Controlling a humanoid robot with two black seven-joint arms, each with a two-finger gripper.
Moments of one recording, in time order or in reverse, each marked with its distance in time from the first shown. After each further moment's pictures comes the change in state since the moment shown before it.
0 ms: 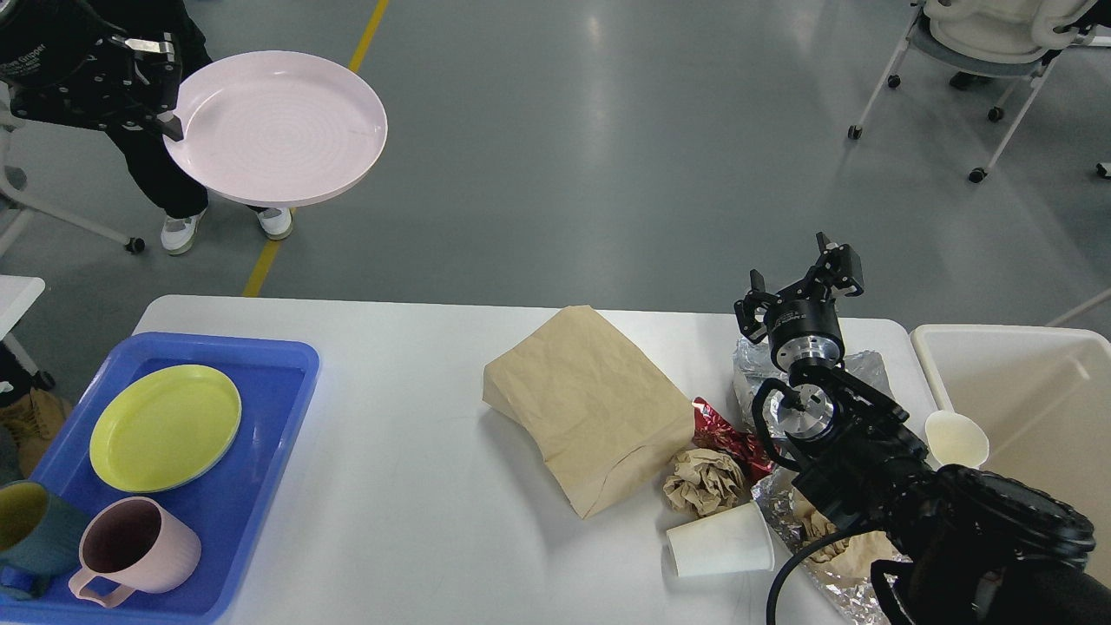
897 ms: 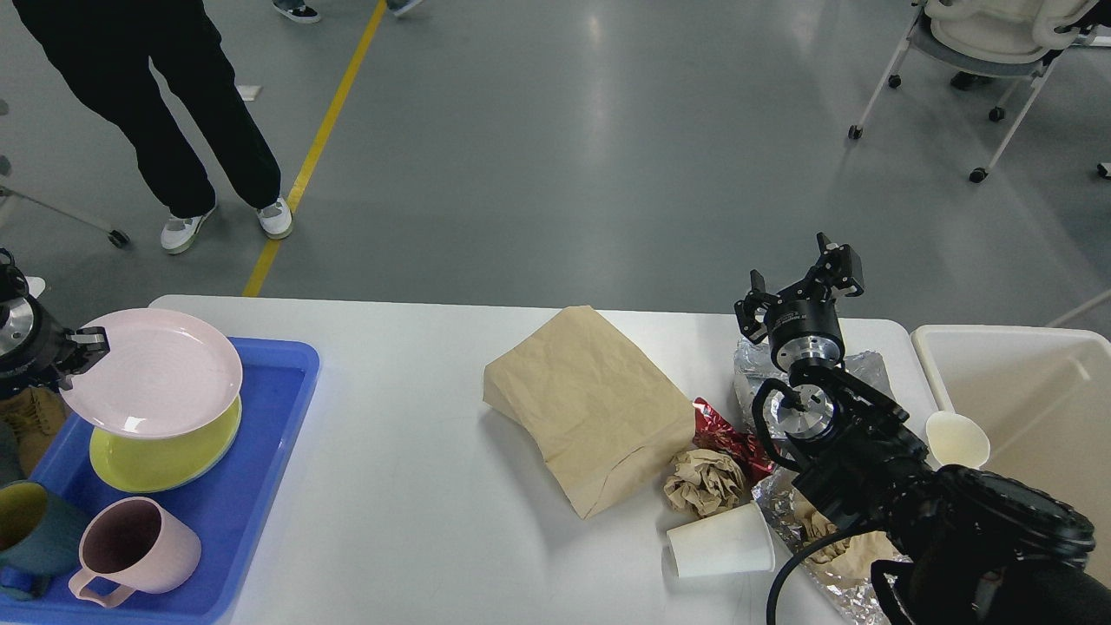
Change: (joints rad) left arm 0.624 0.000 0.220 0.018 0.042 0.485 -0.073; right arm 0.000 0.000 -0.001 -0.001 0.000 -0.001 0.000
